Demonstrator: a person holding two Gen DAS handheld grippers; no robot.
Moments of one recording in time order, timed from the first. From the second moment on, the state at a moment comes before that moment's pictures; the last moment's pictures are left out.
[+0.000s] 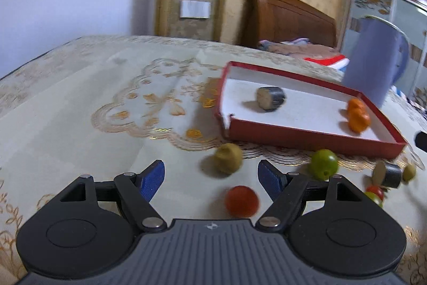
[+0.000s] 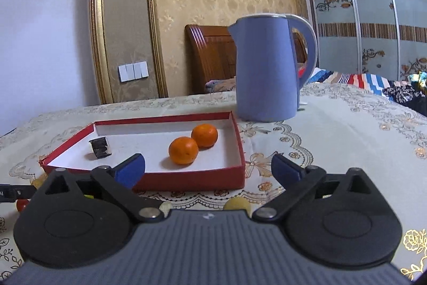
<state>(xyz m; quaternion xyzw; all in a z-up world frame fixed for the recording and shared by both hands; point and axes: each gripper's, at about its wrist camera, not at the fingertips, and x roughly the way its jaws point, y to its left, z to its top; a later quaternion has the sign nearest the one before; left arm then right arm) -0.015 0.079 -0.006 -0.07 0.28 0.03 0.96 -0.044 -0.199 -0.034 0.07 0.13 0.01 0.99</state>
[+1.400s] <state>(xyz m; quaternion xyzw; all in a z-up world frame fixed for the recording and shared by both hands) -0.005 0.054 -0.012 0.00 0.33 0.01 0.94 -0.003 -0.217 -0.054 0.05 0.28 -0.03 0.96</state>
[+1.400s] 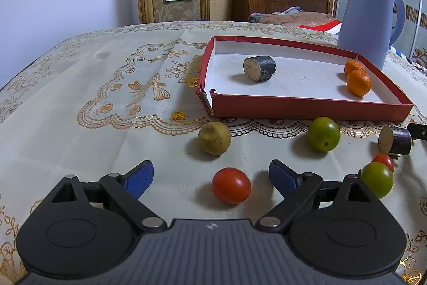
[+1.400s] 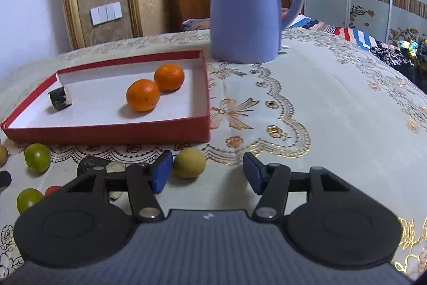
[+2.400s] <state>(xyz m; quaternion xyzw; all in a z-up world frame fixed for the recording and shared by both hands) -0.014 0.052 -0.010 0.01 0.31 0.00 0.95 -0.003 -0.221 -0.057 0.07 0.28 -0.01 0.96</state>
